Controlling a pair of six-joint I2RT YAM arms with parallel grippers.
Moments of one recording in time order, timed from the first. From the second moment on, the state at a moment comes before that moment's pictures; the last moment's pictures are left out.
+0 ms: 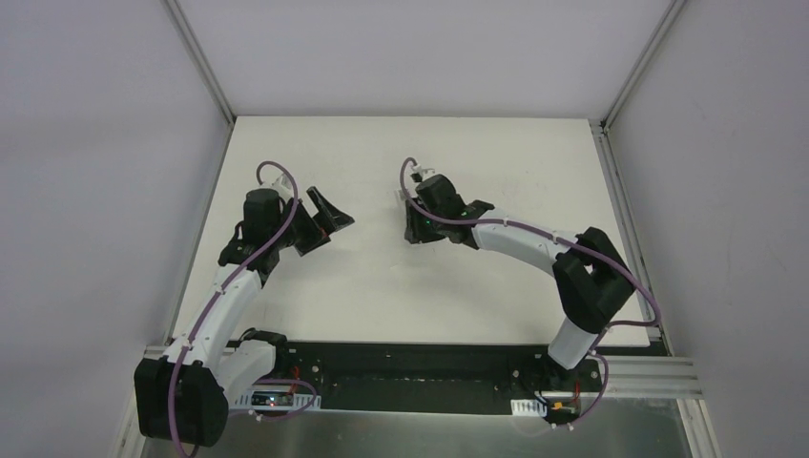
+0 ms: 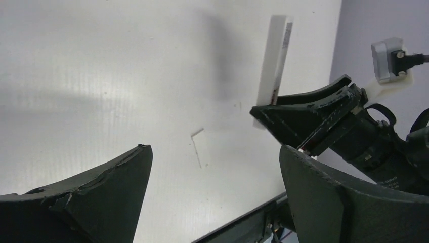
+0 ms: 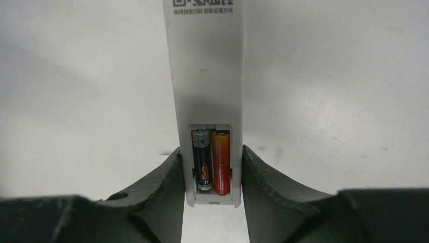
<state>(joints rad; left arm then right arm) -0.12 0.96 0.65 -0.24 0.42 -0.80 0.83 1.71 1.20 -0.26 0.02 0.48</state>
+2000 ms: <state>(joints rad) -0.02 0.82 0.64 -0.42 0.18 -0.72 0.99 2.11 1.61 -0.73 0.20 0.58</state>
